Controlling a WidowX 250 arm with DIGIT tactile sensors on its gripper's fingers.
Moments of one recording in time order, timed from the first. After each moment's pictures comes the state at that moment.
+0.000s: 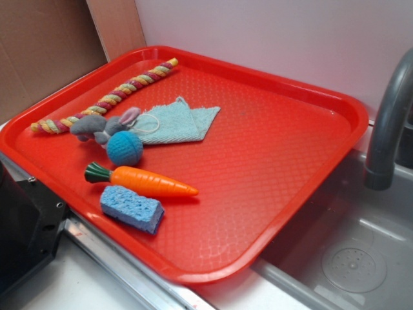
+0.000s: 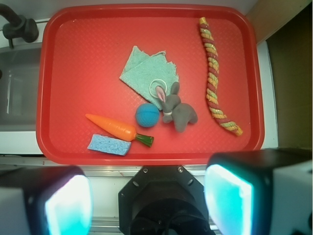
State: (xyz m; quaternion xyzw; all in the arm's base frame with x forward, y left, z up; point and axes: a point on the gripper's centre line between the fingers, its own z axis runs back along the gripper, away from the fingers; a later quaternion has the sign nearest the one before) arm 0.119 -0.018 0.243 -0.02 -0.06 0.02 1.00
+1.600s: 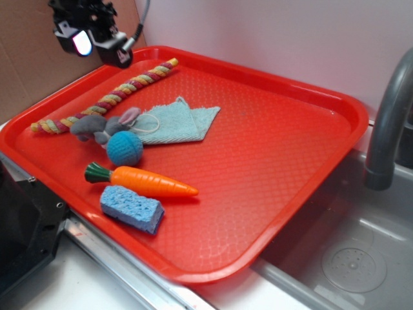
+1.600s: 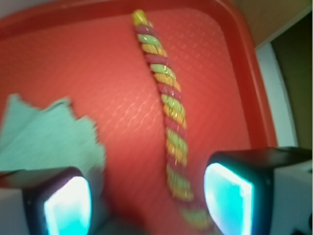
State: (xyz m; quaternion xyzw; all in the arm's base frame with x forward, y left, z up) arm 0.227 0.089 0.083 0.01 -0.05 0.10 0.99
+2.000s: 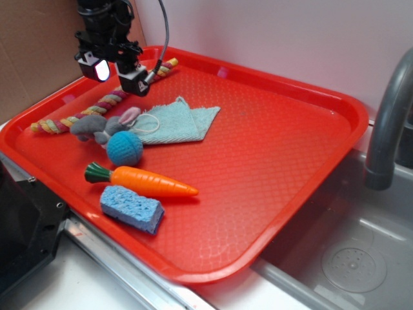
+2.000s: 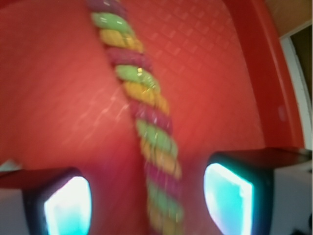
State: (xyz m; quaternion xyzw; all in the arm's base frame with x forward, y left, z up) arm 0.247 0.110 0.033 0.05 -0.03 0.12 0.99
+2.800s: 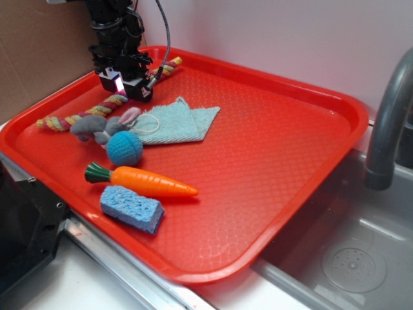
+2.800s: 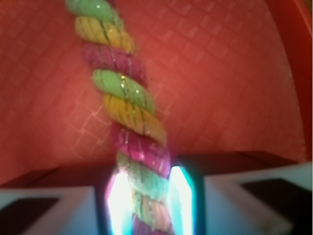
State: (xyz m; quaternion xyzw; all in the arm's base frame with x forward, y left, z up) arm 0.257 0.116 0.016 0.03 -0.03 0.12 0.99
